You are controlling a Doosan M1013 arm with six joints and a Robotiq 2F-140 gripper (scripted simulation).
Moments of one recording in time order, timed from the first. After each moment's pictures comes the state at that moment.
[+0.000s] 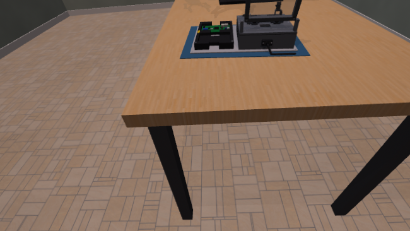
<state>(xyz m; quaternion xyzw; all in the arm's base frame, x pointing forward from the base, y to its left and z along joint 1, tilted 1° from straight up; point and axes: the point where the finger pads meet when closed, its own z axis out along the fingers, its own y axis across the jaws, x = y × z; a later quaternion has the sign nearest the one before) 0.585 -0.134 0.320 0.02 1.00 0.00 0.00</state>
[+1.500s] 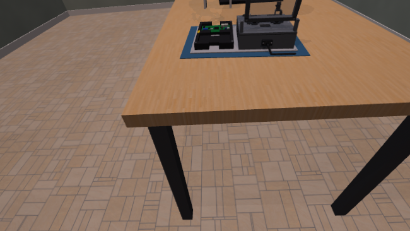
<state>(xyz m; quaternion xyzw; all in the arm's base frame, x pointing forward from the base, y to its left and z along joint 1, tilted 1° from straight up) 0.572 -0.121 0.104 0.03 1.00 0.00 0.00</state>
